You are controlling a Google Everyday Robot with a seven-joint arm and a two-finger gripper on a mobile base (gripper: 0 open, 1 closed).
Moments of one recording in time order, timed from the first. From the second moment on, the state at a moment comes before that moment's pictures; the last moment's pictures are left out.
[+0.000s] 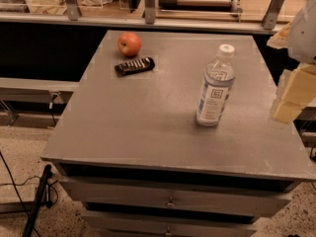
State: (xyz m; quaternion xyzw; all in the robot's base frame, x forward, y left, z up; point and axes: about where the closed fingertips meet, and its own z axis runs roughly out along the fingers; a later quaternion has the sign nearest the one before) arm 0.438 -0.216 0.978 -0.60 0.78 -0.04 0.16
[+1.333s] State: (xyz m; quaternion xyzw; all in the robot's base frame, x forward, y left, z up) arm 0.488 -0.170 0.959 -0.62 0.75 0.09 0.22
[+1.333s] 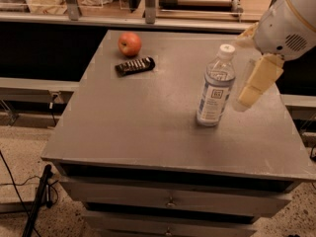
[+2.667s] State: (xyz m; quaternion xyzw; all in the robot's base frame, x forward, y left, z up) arm 0.504 -0.143 0.943 -0.62 0.73 0.16 0.24
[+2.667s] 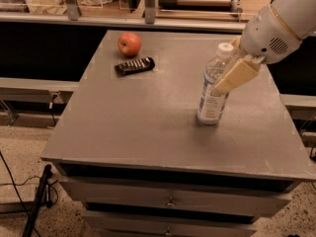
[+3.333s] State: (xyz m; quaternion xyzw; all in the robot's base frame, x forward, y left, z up) arm 0.506 -0.105 0.986 -0.65 0.71 0.12 0.24
